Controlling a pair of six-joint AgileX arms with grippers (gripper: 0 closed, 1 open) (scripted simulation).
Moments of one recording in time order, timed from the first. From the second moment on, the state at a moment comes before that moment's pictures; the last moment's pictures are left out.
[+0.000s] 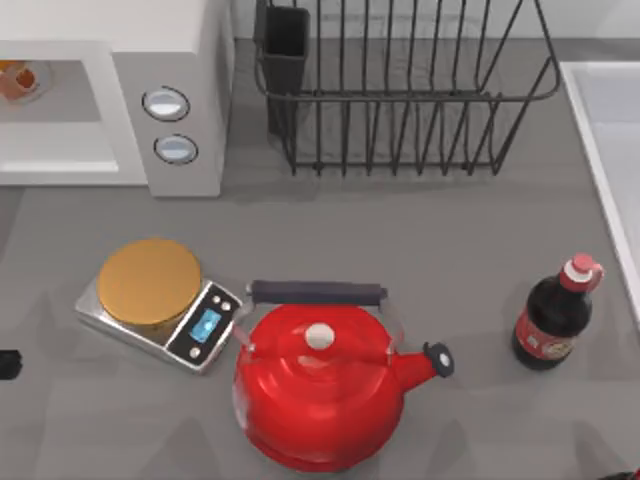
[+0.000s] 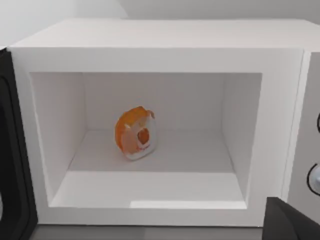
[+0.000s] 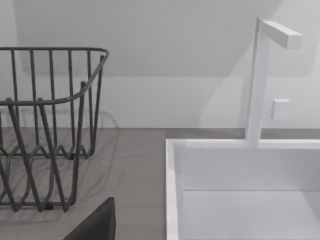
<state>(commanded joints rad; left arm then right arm) 0.11 0.05 -0.01 0.06 0.12 0.00 0.00 0.00 0.00 0.00 0.00 0.00</state>
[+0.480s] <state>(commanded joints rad) 0.17 0.09 -0.01 0.11 0.17 0.00 0.00 0.00 0.00 0.00 0.00 0.00</state>
